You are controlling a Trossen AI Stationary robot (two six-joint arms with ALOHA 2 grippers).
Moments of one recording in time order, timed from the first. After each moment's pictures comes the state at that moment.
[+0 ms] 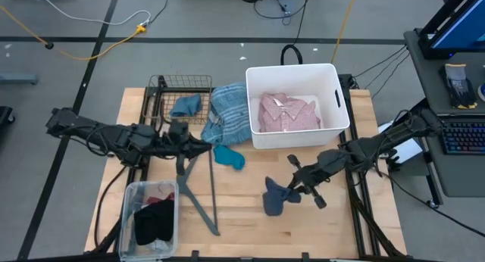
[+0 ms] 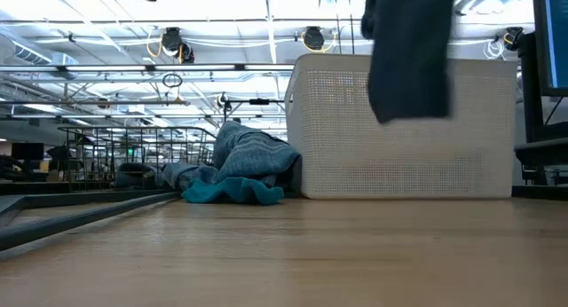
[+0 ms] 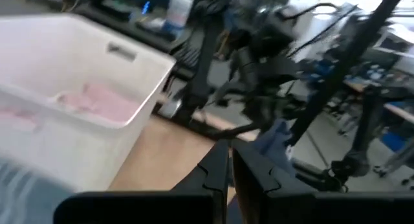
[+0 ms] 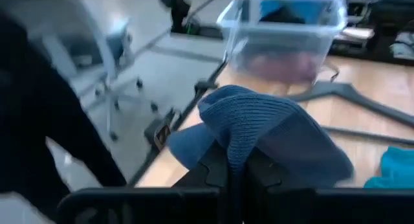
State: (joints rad) left arm -0.26 0.92 0.80 0.05 -0.30 -0.45; right arm 0.40 1.09 0.83 -0.10 -0.14 0.10
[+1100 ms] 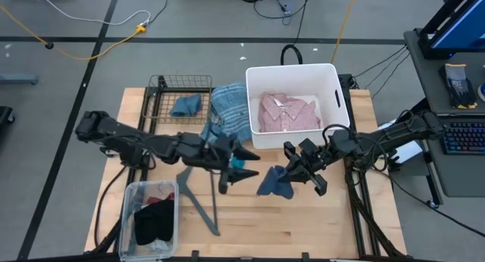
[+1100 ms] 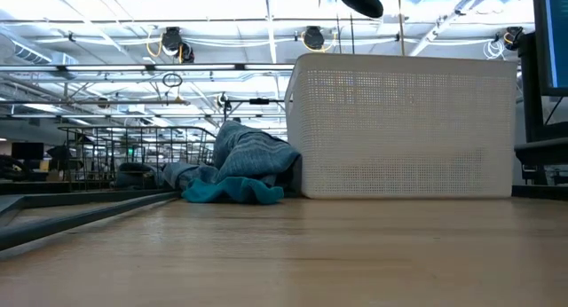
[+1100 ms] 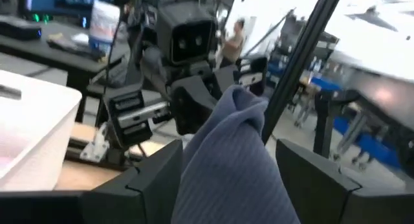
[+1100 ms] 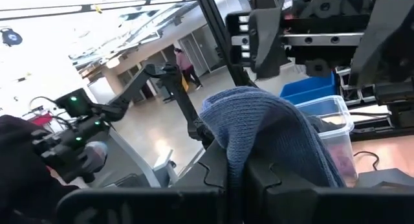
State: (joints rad) left arm -0.25 1.49 1.21 0.33 -0.09 -0.34; right arm 0.28 1.09 0.83 0.38 -0.22 0.49
